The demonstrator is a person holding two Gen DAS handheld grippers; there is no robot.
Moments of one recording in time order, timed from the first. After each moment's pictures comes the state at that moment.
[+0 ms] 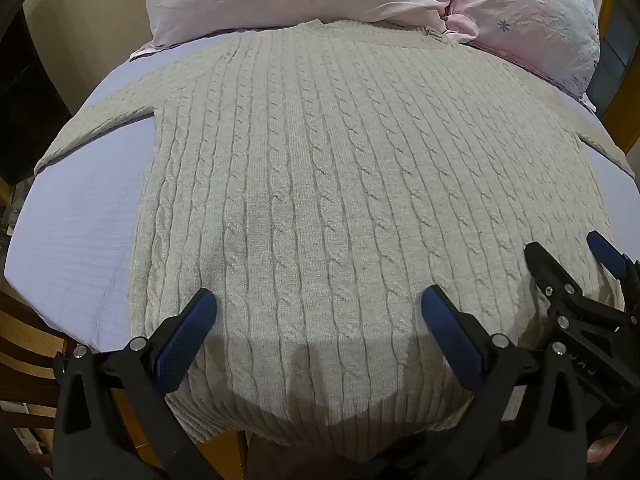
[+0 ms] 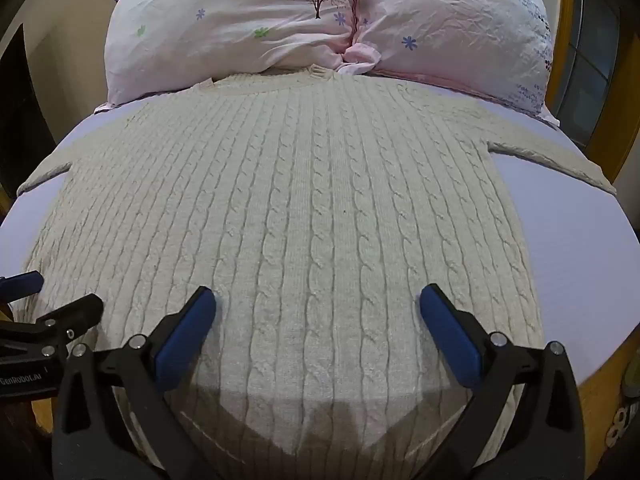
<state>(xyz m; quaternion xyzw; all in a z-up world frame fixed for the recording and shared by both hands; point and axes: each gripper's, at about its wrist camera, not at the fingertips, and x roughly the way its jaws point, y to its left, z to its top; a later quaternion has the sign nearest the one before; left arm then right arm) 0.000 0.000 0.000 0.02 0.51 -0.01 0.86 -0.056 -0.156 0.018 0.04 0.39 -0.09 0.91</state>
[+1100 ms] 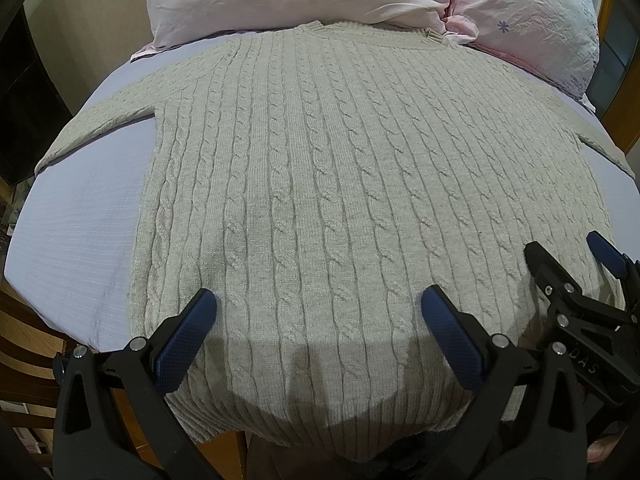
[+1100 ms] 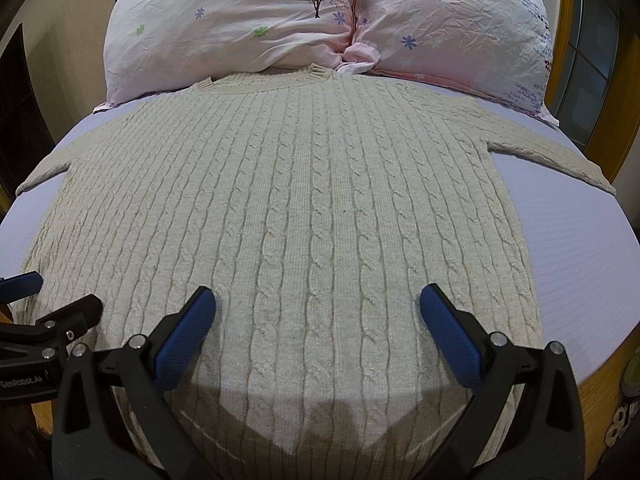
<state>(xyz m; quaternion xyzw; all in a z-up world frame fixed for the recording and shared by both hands) 0.000 0.000 0.000 0.02 0.51 -0.01 0.86 -0.055 -0.157 0.018 0.04 0.40 -0.09 0.91</state>
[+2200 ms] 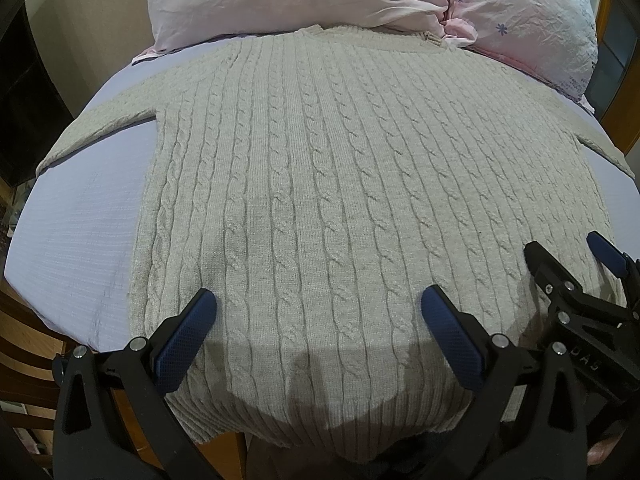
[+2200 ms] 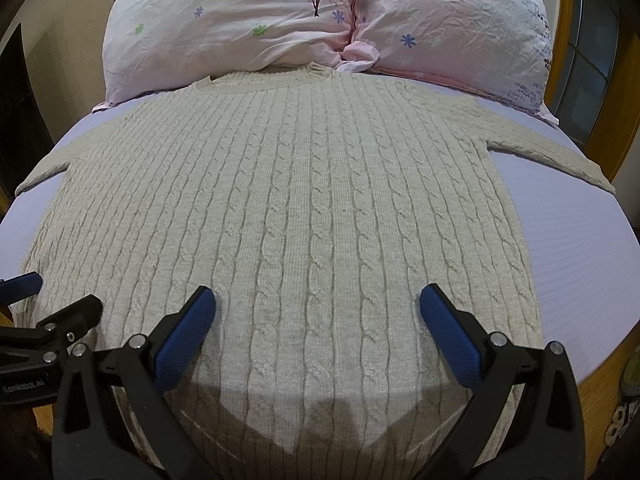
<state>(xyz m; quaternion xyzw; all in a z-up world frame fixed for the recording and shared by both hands) 0.000 0.000 0.001 0.02 0.50 -0.01 0.86 -0.053 -0.157 0.015 0.04 0.40 -0.09 0.91</state>
